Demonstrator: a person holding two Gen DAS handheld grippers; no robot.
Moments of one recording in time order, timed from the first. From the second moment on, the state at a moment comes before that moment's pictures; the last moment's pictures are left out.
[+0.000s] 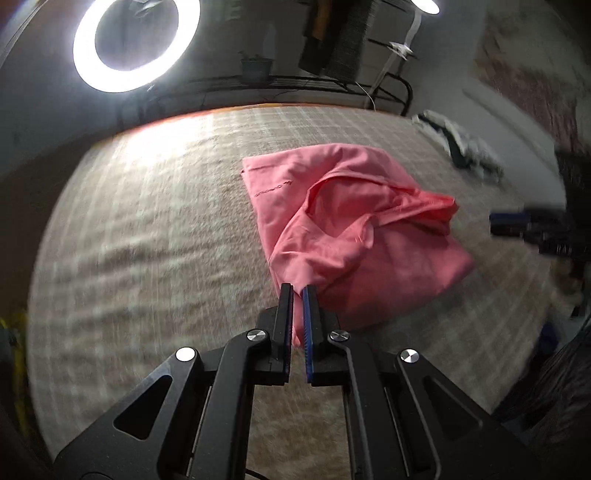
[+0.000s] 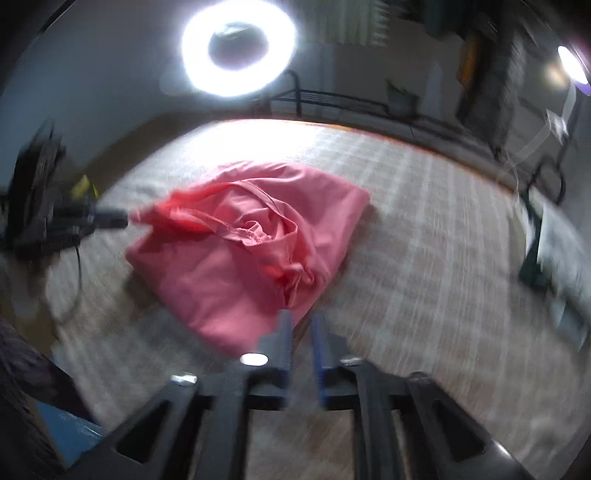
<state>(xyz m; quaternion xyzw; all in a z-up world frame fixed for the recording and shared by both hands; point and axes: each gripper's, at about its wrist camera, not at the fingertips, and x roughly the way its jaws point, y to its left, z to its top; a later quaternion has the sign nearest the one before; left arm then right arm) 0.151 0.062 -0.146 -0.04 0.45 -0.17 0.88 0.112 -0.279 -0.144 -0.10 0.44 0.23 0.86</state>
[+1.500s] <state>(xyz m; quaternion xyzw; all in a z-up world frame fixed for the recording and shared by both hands) 0.195 0.068 -0.182 -0.29 0.51 -0.12 0.80 0.170 -0.293 -0.178 0.32 0.51 0.25 0.76</state>
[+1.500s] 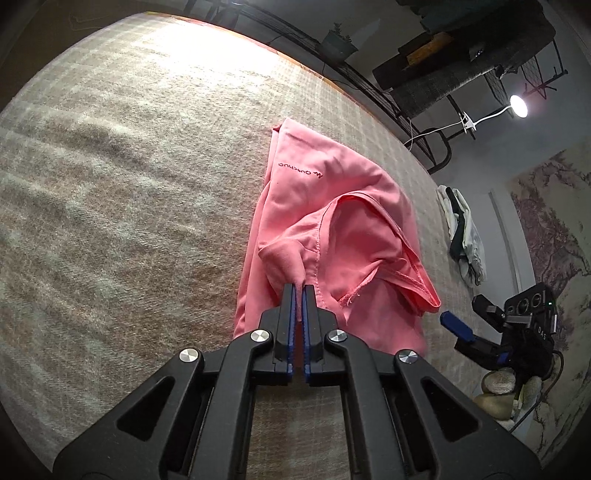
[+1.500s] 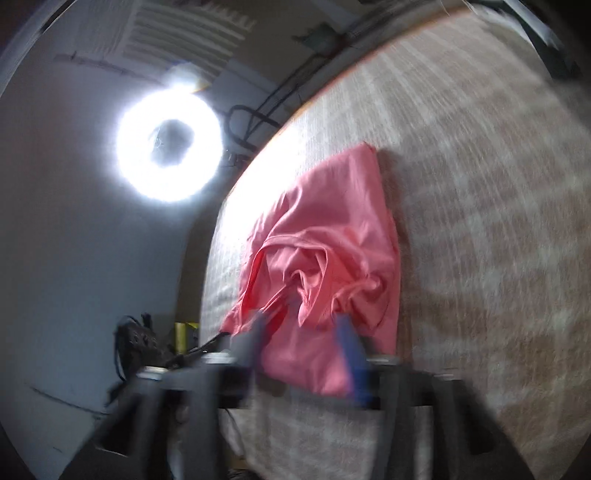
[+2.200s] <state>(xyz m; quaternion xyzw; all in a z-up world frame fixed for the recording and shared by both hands) 0.190 0.070 -0.171 -0.26 0.49 -0.13 0.82 0.185 -0.282 -0.189 0.30 0.53 0.23 0.76</state>
